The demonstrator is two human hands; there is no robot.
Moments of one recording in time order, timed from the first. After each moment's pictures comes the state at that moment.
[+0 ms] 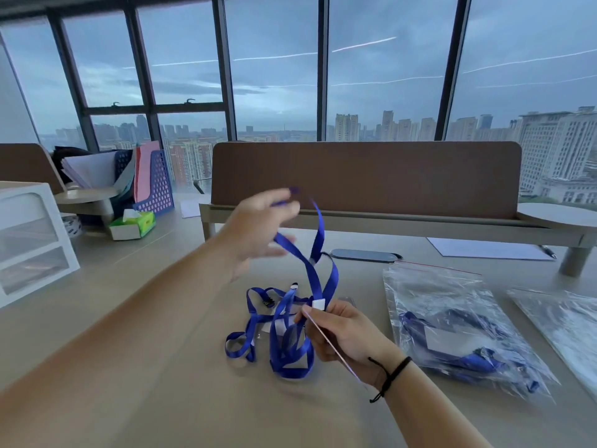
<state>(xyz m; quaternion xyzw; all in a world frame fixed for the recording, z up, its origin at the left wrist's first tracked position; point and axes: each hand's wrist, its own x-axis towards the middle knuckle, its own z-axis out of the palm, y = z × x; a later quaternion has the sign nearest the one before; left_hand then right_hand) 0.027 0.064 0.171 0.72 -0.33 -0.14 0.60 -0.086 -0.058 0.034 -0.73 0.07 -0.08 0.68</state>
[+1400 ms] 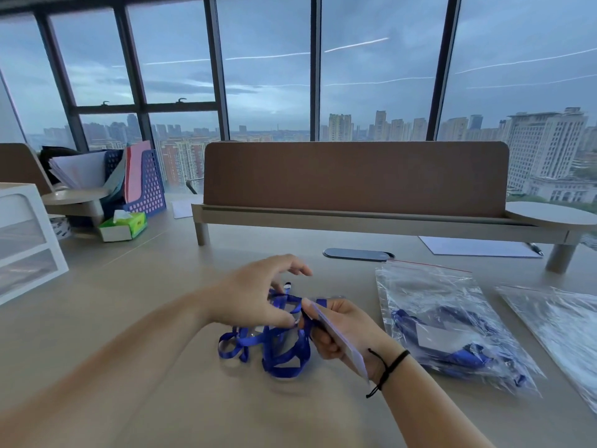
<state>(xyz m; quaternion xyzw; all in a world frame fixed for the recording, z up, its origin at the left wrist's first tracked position) 0.031 0.089 0.117 0.78 -0.56 -0.12 0.23 -0.095 -0.061 0.043 -0.68 0.09 -0.07 0.72</state>
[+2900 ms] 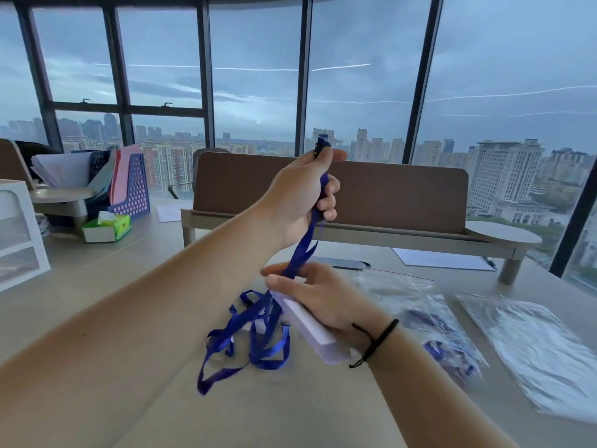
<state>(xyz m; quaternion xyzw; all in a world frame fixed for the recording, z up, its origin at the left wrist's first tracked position) -0.042 0.037 0.230 0.49 -0.41 -0.27 0.72 -0.121 -0.015 0.126 -0.82 0.07 -0.16 0.54</state>
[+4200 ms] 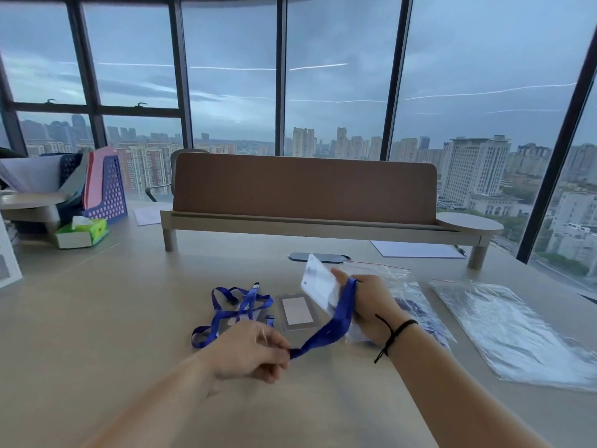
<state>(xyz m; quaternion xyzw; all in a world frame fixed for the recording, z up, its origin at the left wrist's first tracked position) -0.034 0.106 0.045 0.71 -0.37 -0.38 0.47 -0.150 -0.089 0.075 -0.59 0.36 -0.27 0.67</state>
